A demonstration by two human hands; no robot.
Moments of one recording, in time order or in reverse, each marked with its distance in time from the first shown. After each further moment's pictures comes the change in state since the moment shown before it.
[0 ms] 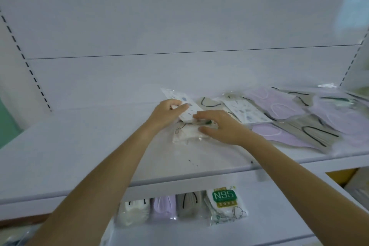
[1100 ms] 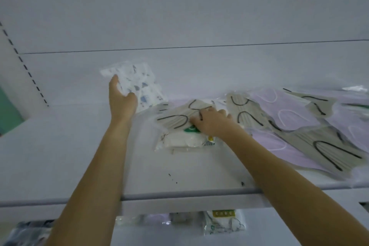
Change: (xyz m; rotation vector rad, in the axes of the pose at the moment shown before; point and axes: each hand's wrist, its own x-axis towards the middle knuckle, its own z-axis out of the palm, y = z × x) left_hand 0.021 -0.004 -0.026 -0.290 0.770 -0.146; right_hand 0.054 0.024 -0.005 -0.252 -0.278 0.396
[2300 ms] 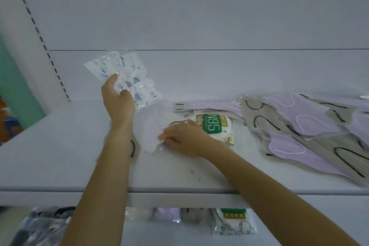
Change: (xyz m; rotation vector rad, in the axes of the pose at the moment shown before) left_hand 0.008 -0.001 -0.048 -0.012 0.218 0.077; right_hand -0.019 -0.079 0.039 -0.022 0.100 -0.672
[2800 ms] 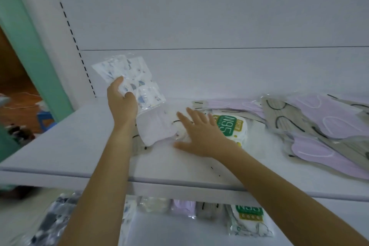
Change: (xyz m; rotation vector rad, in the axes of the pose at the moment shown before) left_hand 0.009 -0.001 -0.050 0.054 0.004 -0.032; right_hand -0.001 -0.027 -0.001 -0.128 -0.079 0.133
